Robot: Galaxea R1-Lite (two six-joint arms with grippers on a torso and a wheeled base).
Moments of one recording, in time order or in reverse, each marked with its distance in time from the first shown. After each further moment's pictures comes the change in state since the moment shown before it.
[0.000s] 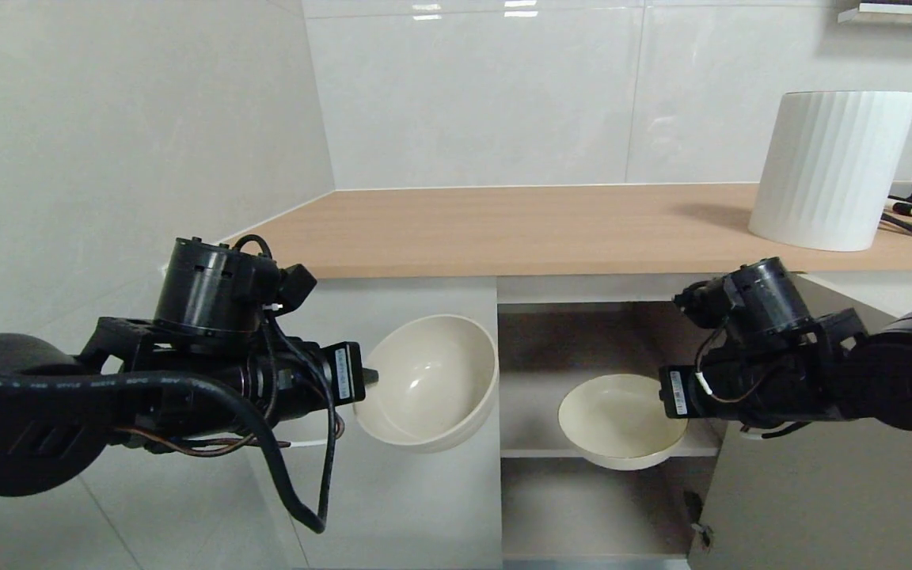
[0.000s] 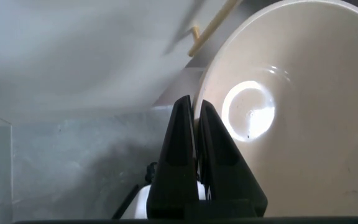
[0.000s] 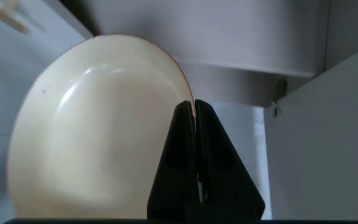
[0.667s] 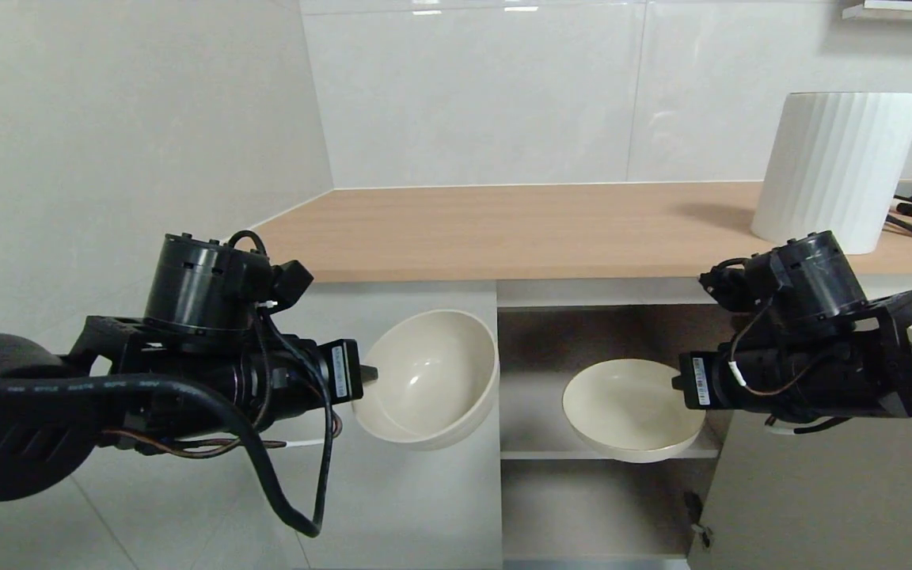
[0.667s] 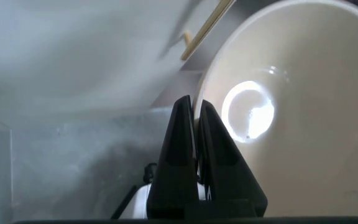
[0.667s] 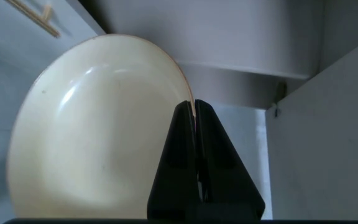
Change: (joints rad) left arm 0.001 -0.018 0.003 0.001 0.000 -0.001; right arm 0.011 -0.132 0.001 0.066 0.006 0.018
